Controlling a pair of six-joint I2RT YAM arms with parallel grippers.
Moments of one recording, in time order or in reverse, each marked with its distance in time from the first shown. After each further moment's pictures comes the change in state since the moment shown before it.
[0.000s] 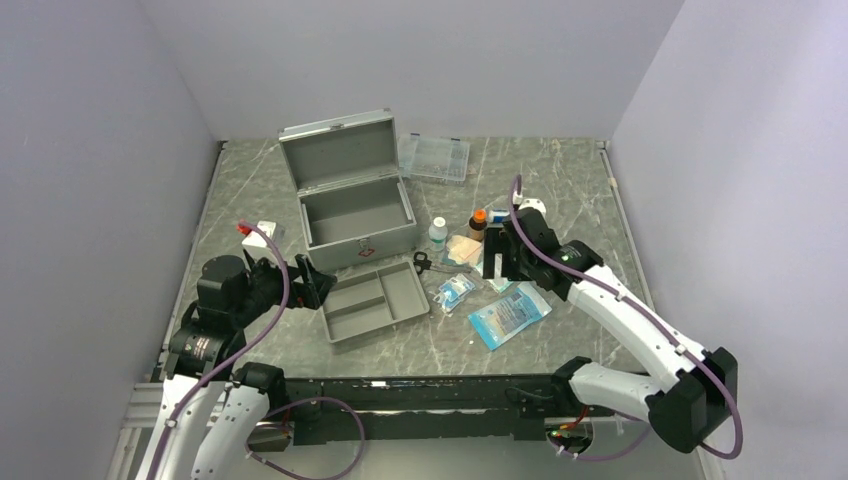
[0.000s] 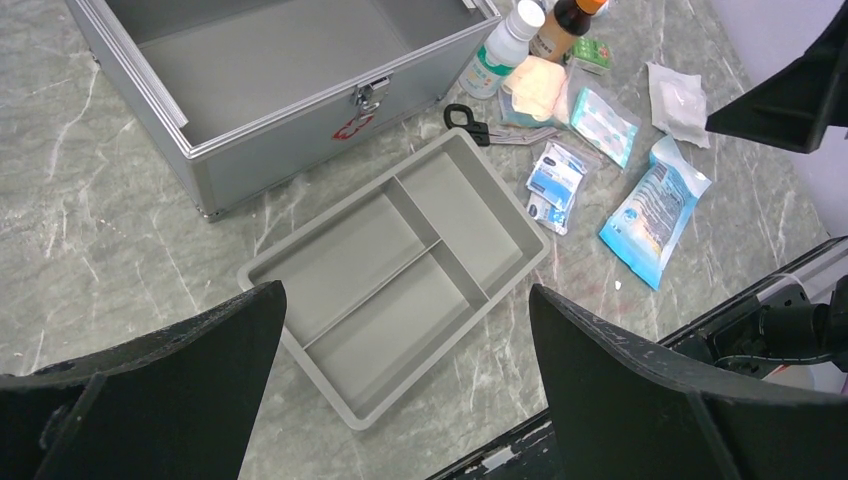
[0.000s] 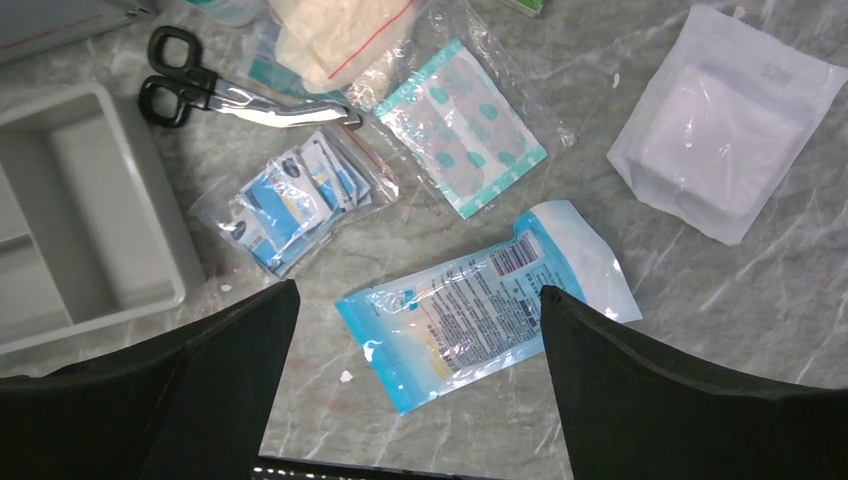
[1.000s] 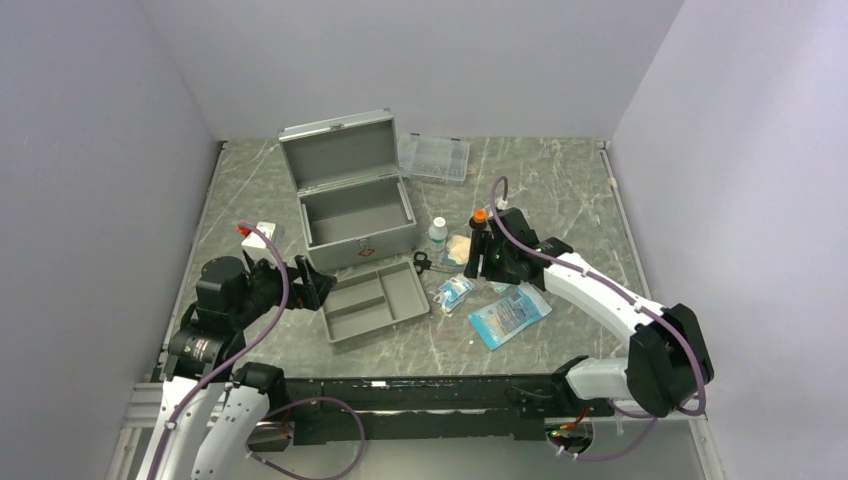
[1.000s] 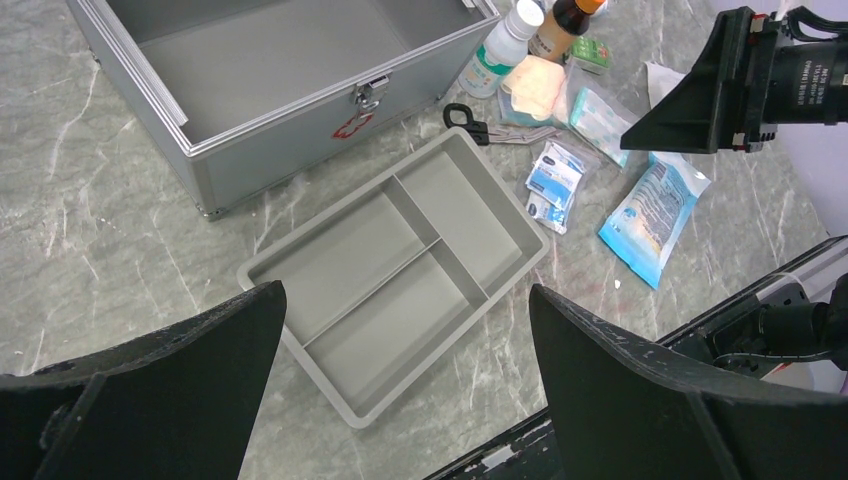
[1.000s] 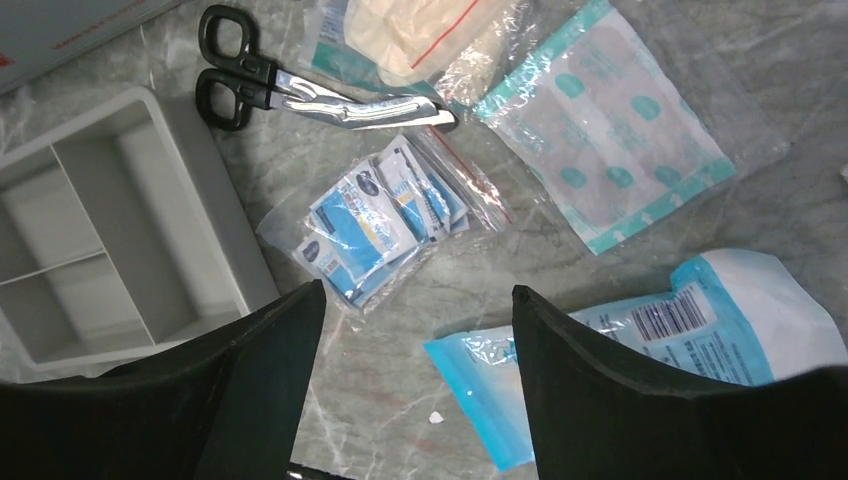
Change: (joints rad) left arm 0.000 -0.008 0.000 -0.008 0.000 0.000; right arm -0.043 0.219 -0.100 0.269 -0.237 0.127
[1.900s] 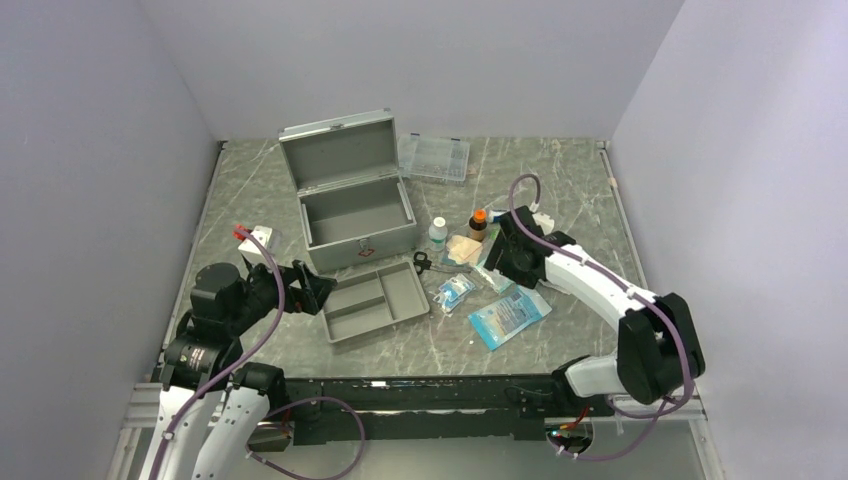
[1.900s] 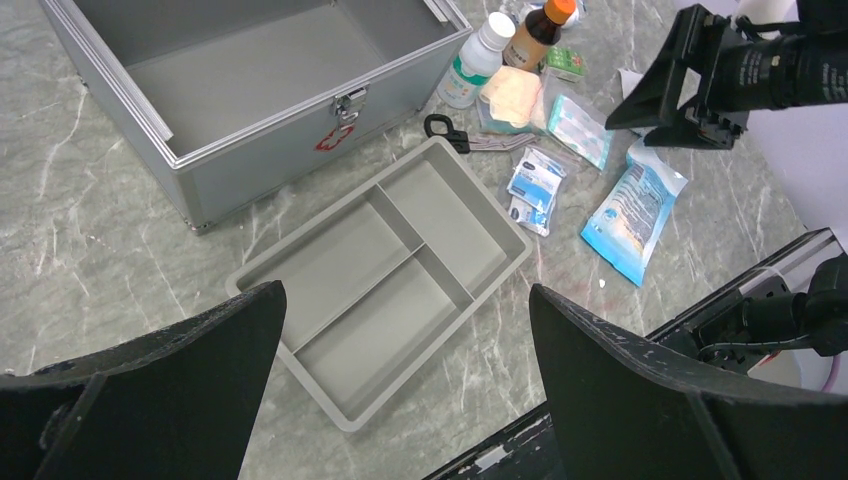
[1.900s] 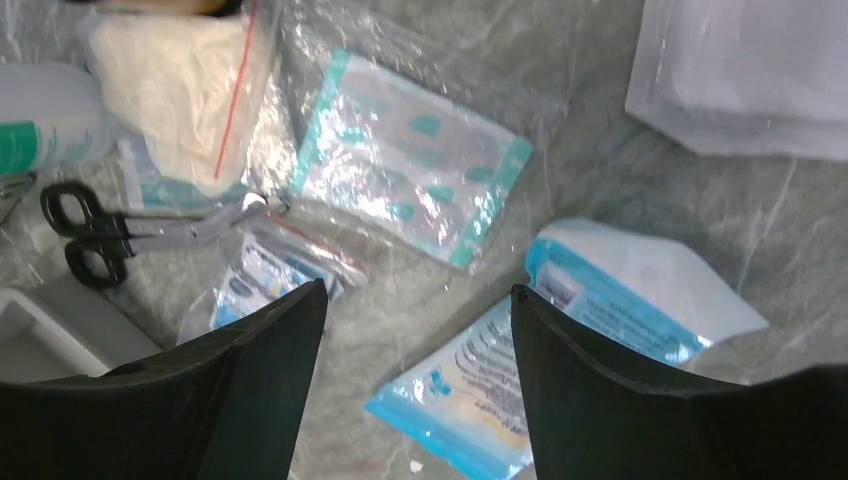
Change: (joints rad) left arm -0.002 -0.048 0.000 0.002 0.027 0.000; right arm -0.084 0.031 -0.002 -0.120 0.204 0.235
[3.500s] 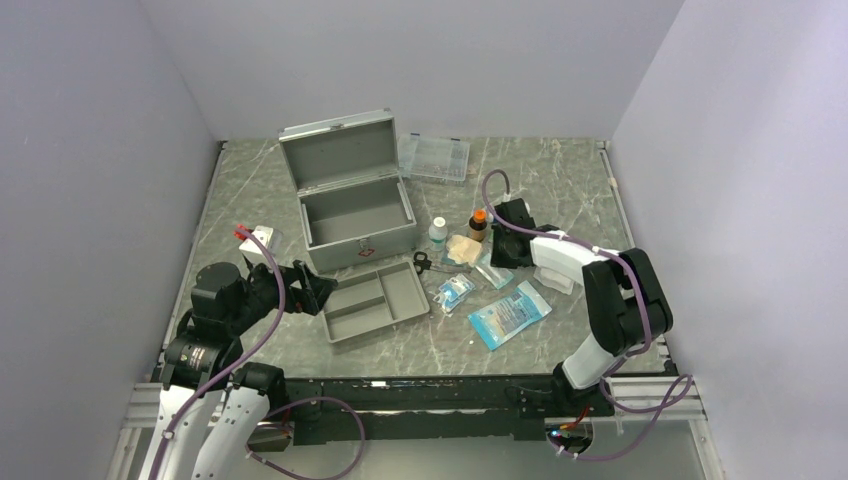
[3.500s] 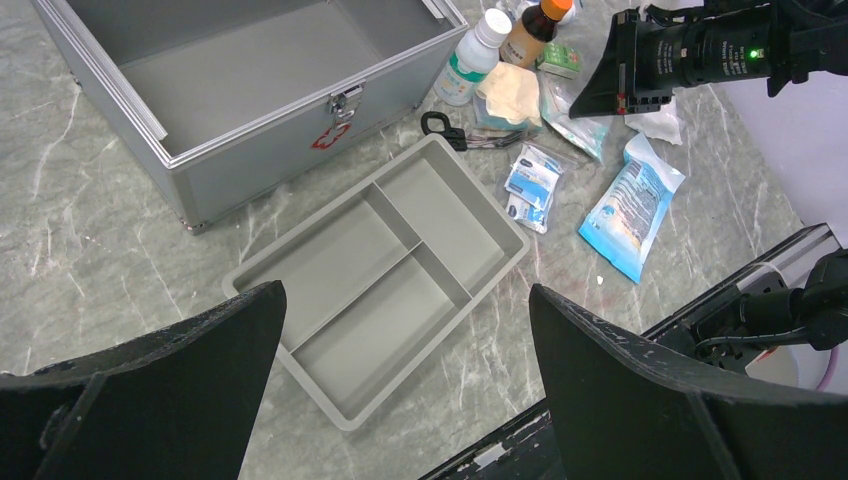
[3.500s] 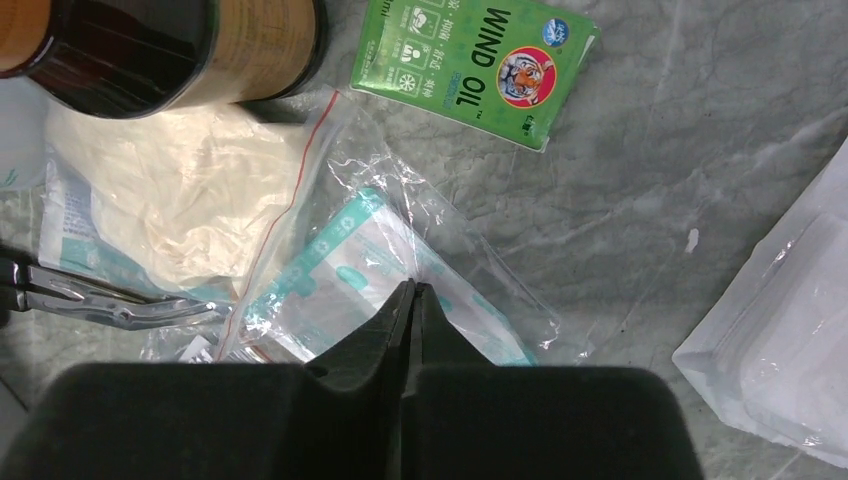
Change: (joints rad) left arm -0.002 0.003 0.000 0.000 0.008 0.003; right arm -0.088 0.289 0.031 0.325 -0.126 -0.436
